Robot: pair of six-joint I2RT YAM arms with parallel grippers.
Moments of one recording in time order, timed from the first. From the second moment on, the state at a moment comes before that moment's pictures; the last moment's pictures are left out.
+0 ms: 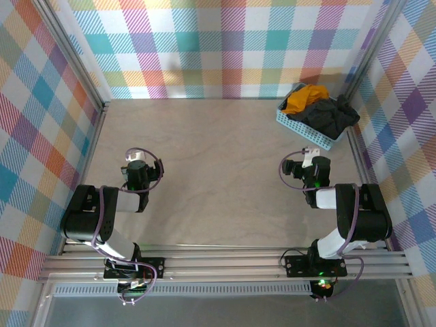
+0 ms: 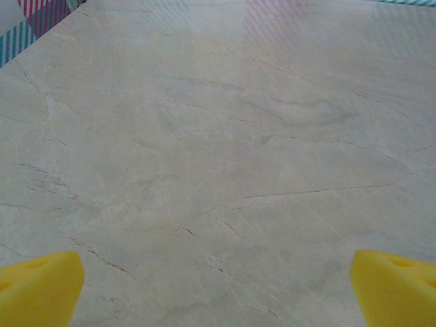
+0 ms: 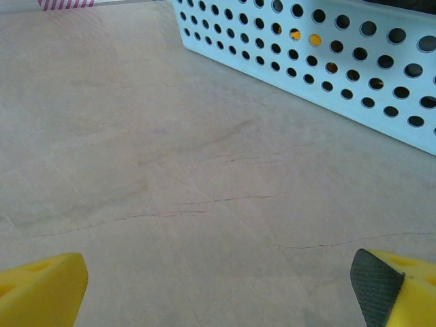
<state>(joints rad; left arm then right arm) -0.08 1.56 0.39 0.73 -0.28 -0.15 0.00 1.55 0.39 0.71 -0.09 0.05</state>
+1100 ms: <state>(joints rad) -0.35 1.46 1.35 -0.40 0.14 -0.69 -0.13 1.89 1.60 -0.48 0.10 0.71</state>
